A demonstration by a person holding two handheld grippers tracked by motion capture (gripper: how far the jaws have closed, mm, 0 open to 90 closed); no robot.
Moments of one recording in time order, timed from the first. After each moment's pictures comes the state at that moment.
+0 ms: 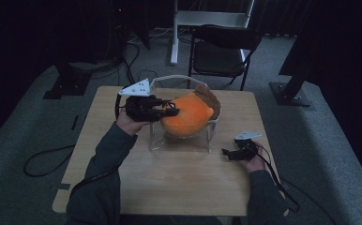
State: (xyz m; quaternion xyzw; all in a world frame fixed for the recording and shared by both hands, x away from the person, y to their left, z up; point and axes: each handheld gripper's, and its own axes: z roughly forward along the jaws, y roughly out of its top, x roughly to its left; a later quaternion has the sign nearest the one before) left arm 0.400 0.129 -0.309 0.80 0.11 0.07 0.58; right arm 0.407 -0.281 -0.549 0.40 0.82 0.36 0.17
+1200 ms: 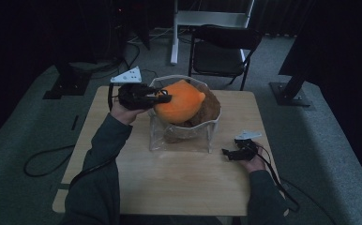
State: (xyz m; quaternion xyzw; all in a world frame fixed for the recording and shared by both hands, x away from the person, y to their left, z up) left arm 0.423 0.149 -0.296 0.79 0.15 0.09 0.59; right arm 0.407 -0.281 -0.549 0.40 0.82 0.36 0.17
